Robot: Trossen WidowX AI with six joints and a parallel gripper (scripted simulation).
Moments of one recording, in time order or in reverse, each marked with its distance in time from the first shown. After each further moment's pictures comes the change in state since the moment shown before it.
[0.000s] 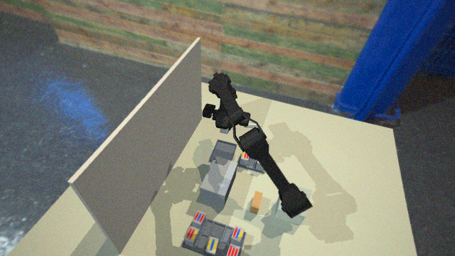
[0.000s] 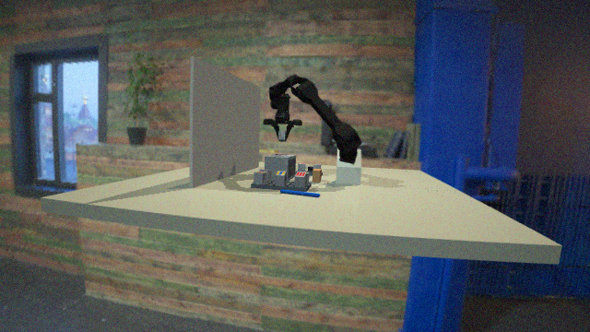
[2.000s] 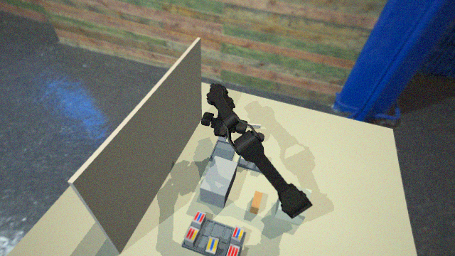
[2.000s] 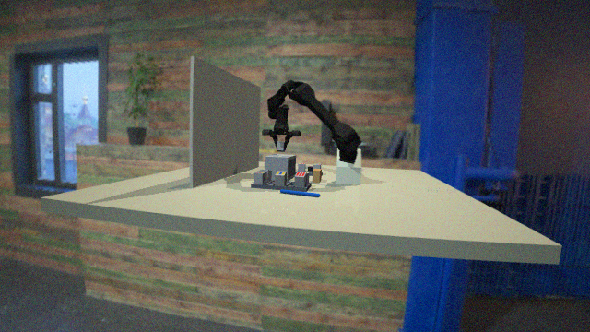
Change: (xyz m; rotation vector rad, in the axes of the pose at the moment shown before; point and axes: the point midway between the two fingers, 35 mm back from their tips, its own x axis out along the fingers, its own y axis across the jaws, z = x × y) arm 0.053 -0.007 -0.004 -0.006 0.004 -0.001
